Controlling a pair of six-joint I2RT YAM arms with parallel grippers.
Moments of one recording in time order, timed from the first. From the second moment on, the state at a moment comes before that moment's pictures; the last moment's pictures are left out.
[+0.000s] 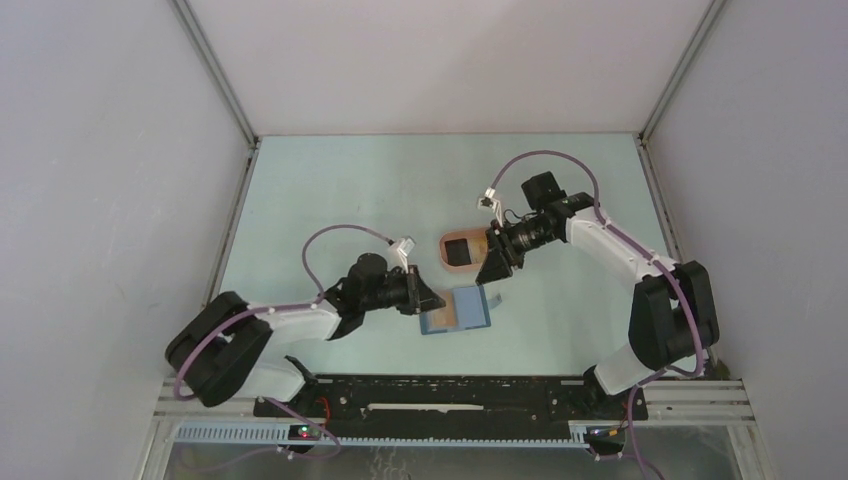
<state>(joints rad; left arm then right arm) -0.71 1.32 0.39 0.51 0.41 -0.78 0.38 1.56 1.15 -0.79 -1.01 -0.35</state>
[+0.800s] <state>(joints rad) -0.71 1.32 0.36 0.38 0.21 -0.74 0.37 1.55 1.16 -0.80 -0.92 -0.37</state>
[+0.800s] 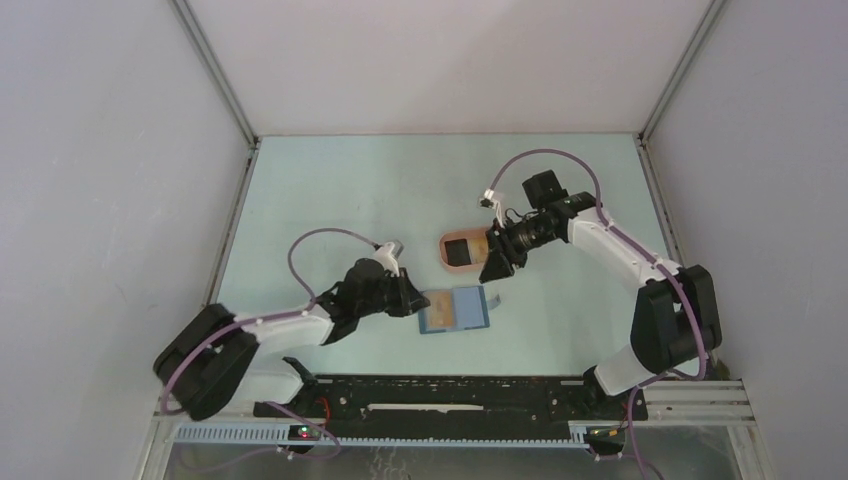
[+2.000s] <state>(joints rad) -0.63 1.21 0.46 0.42 0.11 -0.52 0.37 1.92 1.38 -0.54 -0.40 0.17</state>
